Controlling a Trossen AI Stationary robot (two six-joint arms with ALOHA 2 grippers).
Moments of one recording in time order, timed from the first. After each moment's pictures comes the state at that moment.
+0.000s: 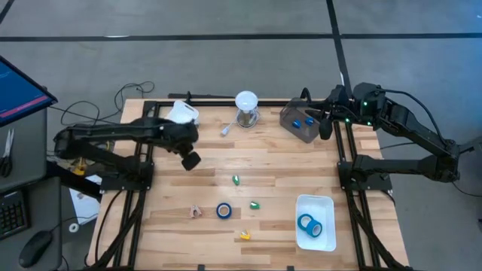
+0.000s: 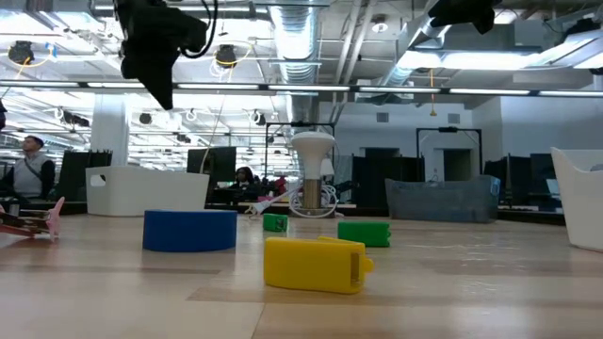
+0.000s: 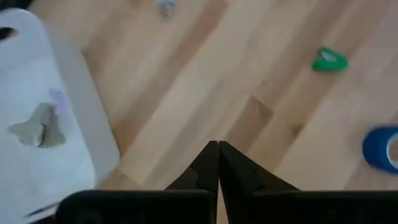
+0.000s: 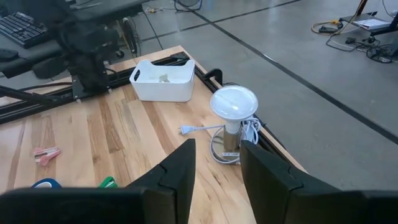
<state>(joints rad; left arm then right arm) 0.12 1.21 1.07 -1.09 -0.20 -0.46 -0.43 0.82 1.12 -0.70 0.01 0.05</state>
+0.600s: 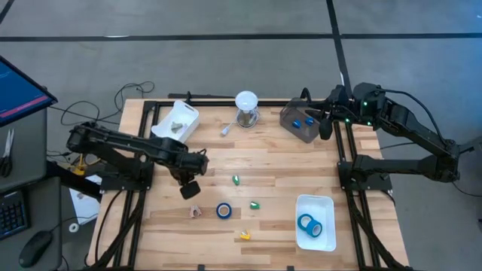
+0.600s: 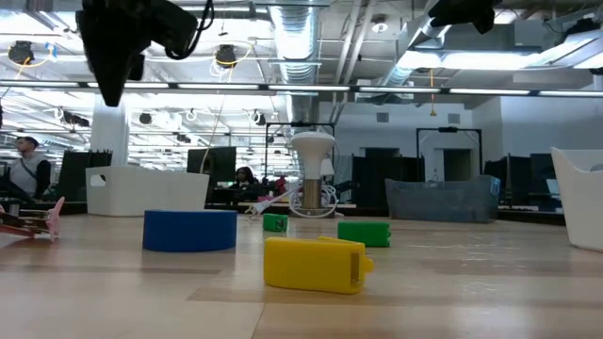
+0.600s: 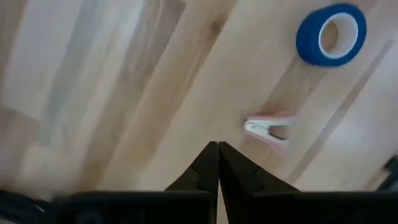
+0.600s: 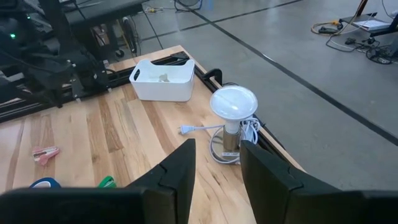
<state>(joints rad) -0.16 1.38 1.12 -1.20 0.03 -0.68 -0.44 0.82 1.12 -0.70 0.01 0.05</state>
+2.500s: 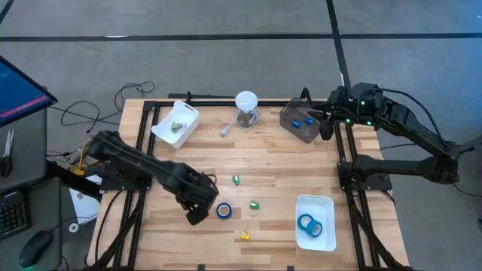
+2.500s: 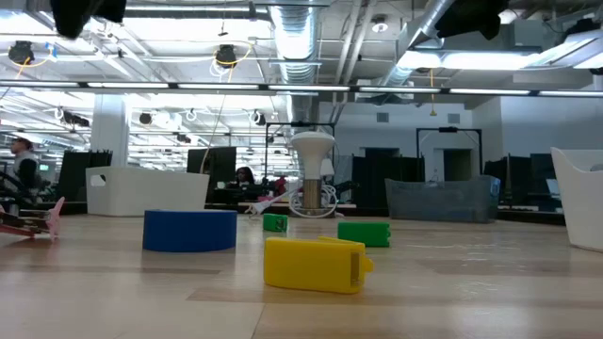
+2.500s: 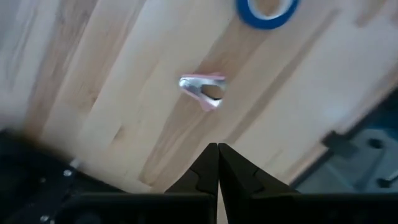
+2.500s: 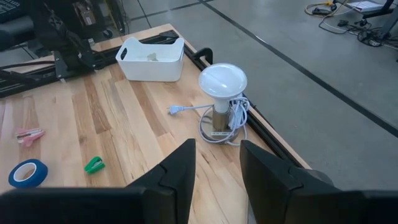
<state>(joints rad) -0.42 1.67 1.52 -1.44 0.08 -1.02 -0.47 0.82 1.12 -0.78 0.01 0.02</state>
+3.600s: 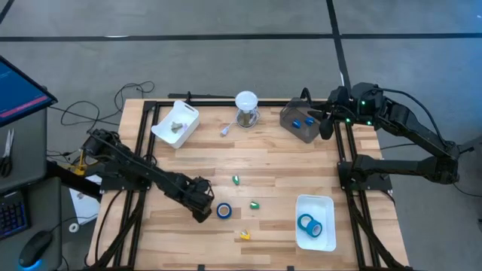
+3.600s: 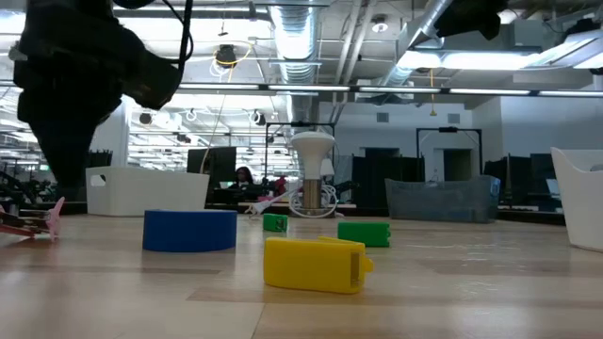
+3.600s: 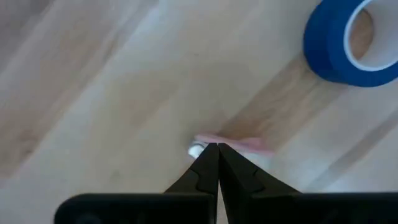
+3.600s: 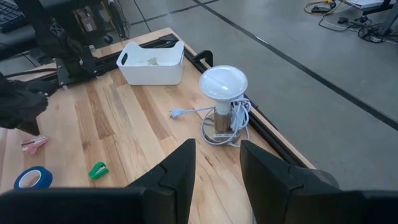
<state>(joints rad) -0.44 1.60 0.96 -0.83 -0.03 -1.22 -0.47 0.82 1.12 -0.77 0.01 0.05</state>
